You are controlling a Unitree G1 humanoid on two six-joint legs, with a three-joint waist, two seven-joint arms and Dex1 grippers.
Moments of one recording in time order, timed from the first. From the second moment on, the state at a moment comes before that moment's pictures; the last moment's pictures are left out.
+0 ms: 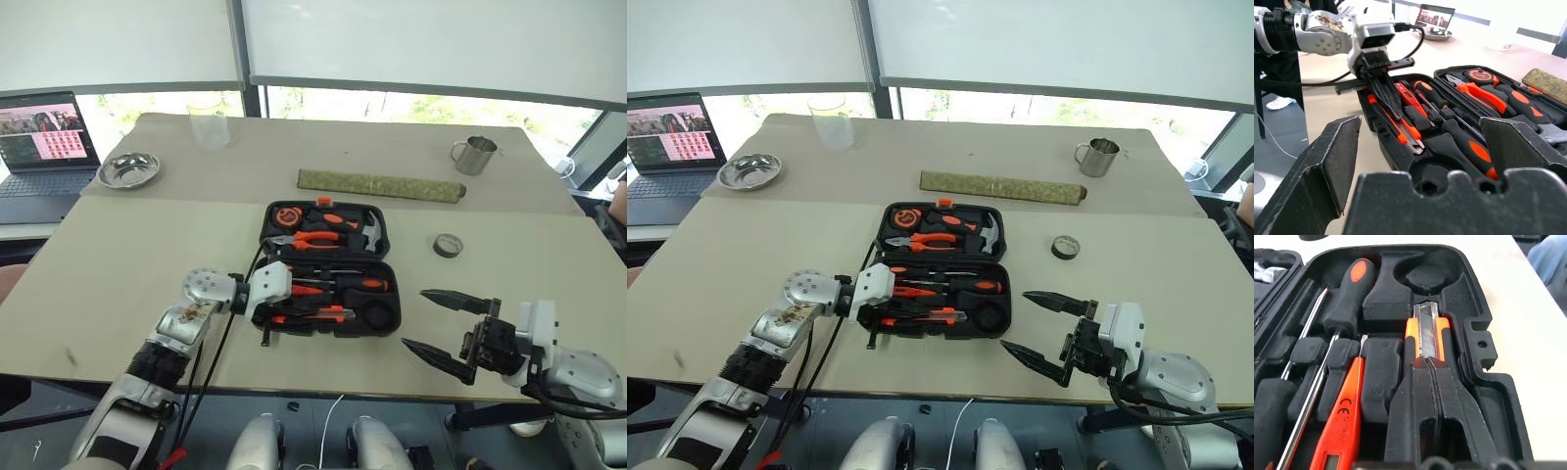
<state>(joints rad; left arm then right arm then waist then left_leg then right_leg) -0.45 0.53 -0.25 0.20 -0.22 0.04 -1.32 0.22 -0.63 -0.24 -0.37 0.59 0.01 1.06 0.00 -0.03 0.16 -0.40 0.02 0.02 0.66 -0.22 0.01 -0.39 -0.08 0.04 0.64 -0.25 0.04</state>
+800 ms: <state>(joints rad) -0.22 0.64 0.15 -0.03 -0.63 0.24 -1.30 -0.40 -0.90 -0.17 0.18 0.28 0.31 0.88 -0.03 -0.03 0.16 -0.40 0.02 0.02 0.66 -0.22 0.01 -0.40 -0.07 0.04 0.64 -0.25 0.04</state>
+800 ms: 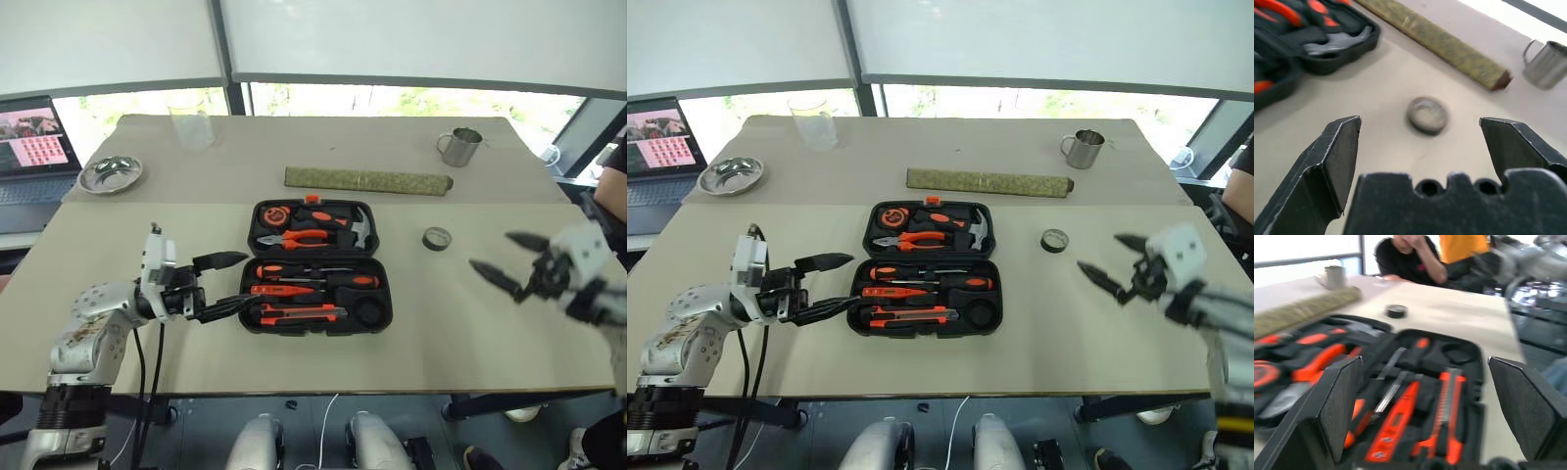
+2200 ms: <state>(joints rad) -0.15 0.70 0.10 -0.12 -0.52 0.05 -1.36 -0.76 -0.90 0.28 -0.07 0.35 0.74 1.55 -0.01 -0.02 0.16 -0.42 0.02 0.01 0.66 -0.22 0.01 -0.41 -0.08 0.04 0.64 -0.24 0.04</state>
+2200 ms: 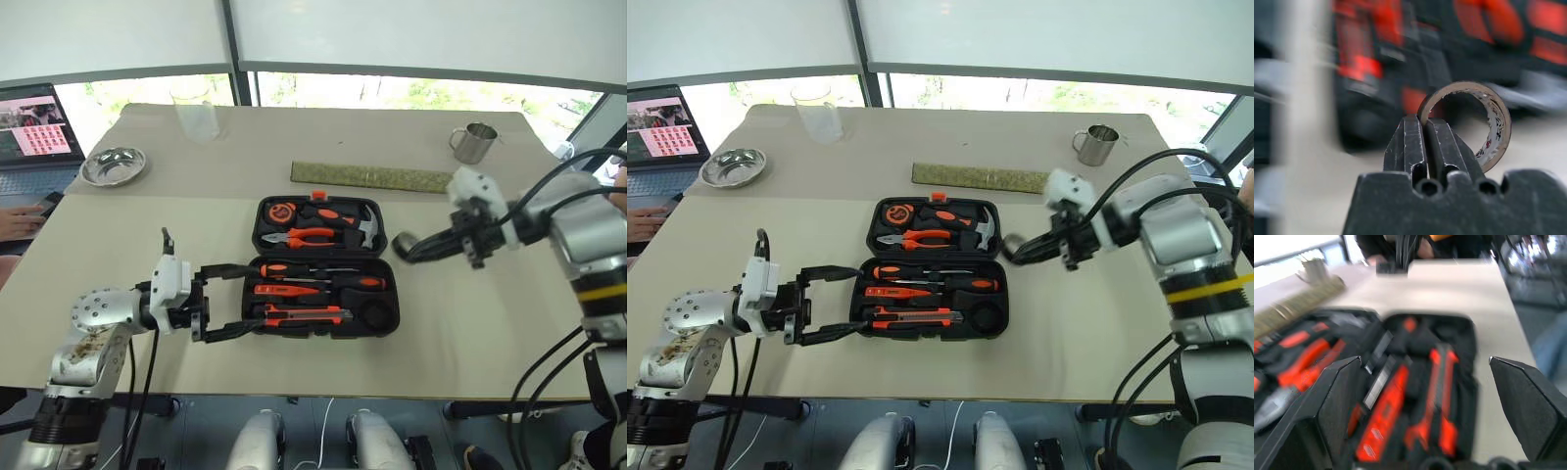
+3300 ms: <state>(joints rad) -0.09 0.72 0.18 -0.14 -0.56 0.15 -1.21 -0.61 -0.89 0.27 -0.17 0.41 0.78 1.38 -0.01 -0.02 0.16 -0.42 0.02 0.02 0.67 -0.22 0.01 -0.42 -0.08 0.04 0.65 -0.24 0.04</state>
